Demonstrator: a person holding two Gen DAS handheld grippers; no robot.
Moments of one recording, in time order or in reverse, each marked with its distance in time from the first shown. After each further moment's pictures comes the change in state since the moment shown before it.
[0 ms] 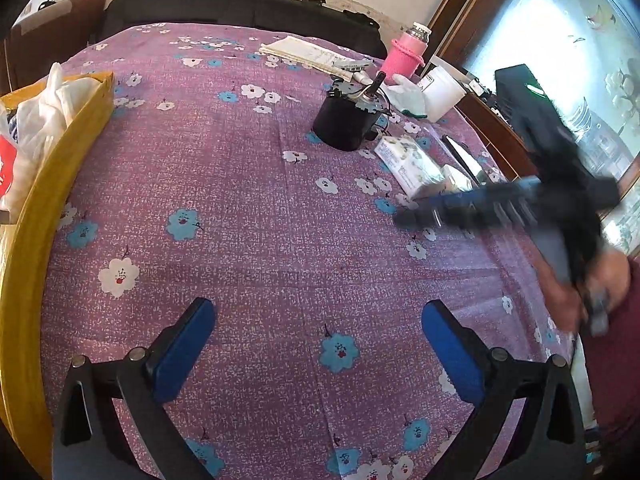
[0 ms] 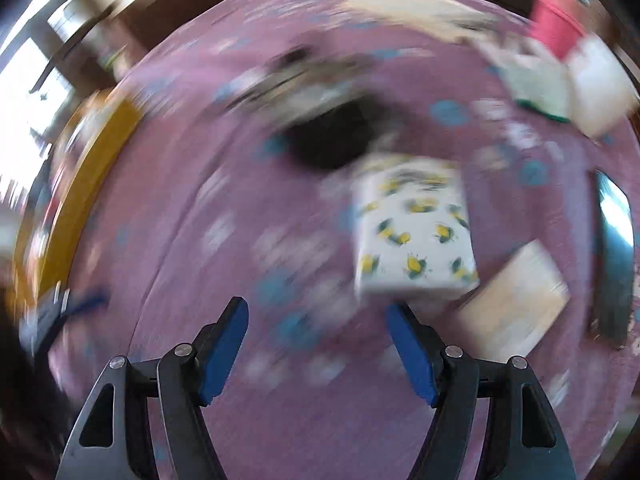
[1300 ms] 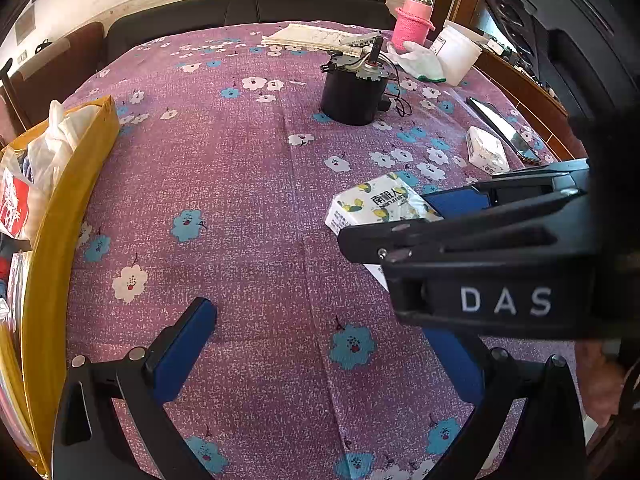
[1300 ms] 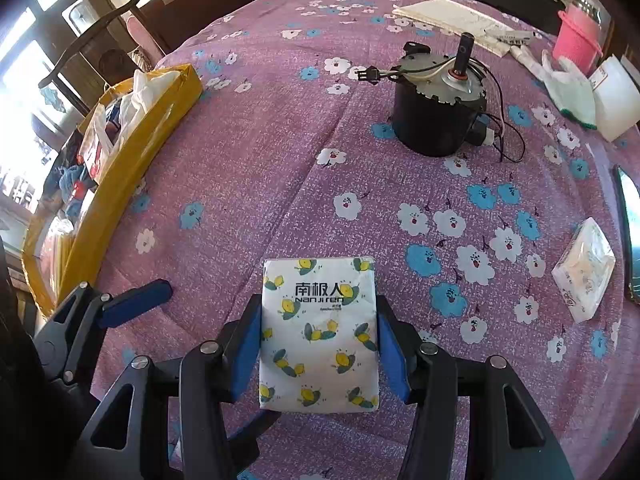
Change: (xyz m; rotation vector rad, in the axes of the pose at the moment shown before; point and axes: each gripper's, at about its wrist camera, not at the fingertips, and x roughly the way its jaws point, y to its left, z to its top) left arm 0.015 -0.023 -0.003 0.118 0.058 0.191; right arm 0.012 0.065 -0.008 0.052 -0.051 -0.021
